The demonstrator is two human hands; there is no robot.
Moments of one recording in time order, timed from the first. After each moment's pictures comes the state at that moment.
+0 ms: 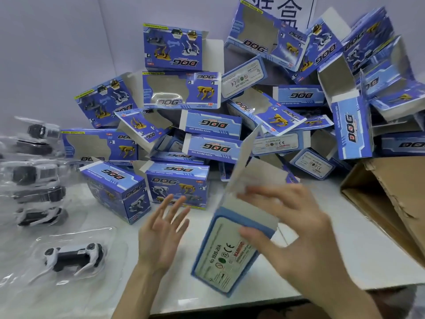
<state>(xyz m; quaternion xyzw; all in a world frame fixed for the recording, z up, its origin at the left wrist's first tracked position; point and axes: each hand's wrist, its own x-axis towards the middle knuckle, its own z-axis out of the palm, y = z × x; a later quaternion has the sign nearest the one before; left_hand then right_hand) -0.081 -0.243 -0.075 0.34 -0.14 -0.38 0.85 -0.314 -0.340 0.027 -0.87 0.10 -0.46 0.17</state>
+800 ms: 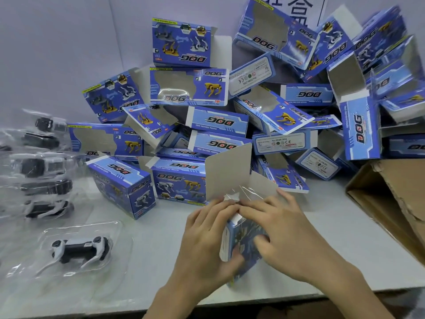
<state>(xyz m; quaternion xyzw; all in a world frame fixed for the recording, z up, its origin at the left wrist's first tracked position) -0.156 -0.238 -0.047 0.69 -0.59 0.18 0.39 -0.290 -0.360 0.013 -0.98 0.16 -0.14 0.03</state>
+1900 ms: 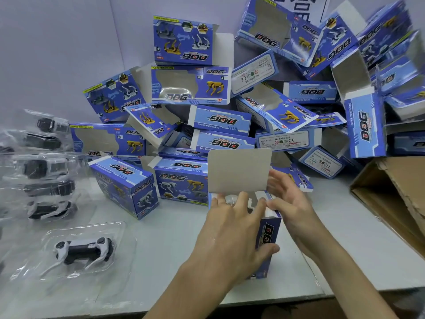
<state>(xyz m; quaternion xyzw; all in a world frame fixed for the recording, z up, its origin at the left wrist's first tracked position) -0.182 -0.253 0.021 0.79 -0.60 0.15 0.05 -0.265 -0.411 -0.020 -0.71 0.14 -0.33 0.61</state>
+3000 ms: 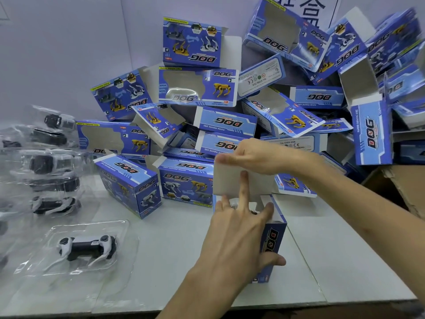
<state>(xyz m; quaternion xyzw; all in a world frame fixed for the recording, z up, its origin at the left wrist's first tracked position) -0.179 -0.262 0.015 0.79 -0.60 0.10 0.08 -0.177 -0.416 0.107 -0.98 0.09 -0.02 0.19</state>
